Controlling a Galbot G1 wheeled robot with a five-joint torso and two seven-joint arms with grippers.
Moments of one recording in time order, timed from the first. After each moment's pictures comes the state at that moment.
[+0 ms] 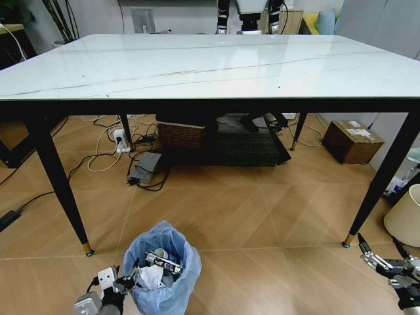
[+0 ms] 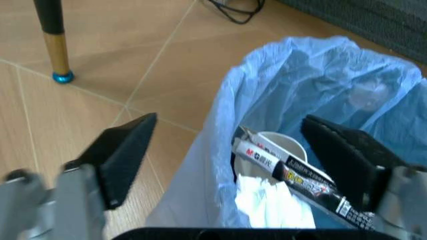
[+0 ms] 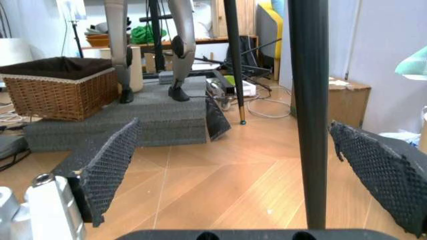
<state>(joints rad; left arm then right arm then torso) 1.82 -1.30 -0.56 -2.10 -0.60 0.20 -0.31 -1.75 1.30 1.12 1.71 0.65 0.33 -0.51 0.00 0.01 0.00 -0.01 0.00</state>
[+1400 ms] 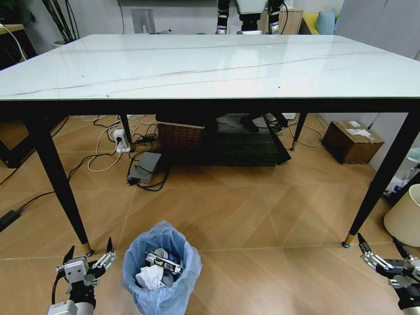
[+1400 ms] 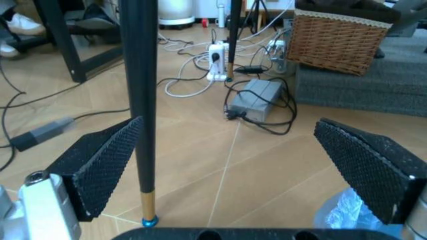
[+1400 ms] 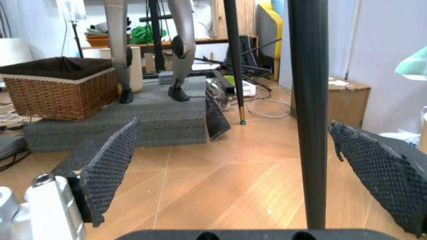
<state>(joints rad) 1.84 -1.35 -0.70 -2.08 -0.26 -0.11 -0.23 -1.75 1.30 1.12 1.71 0.65 0.33 -0.51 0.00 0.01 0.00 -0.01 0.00</state>
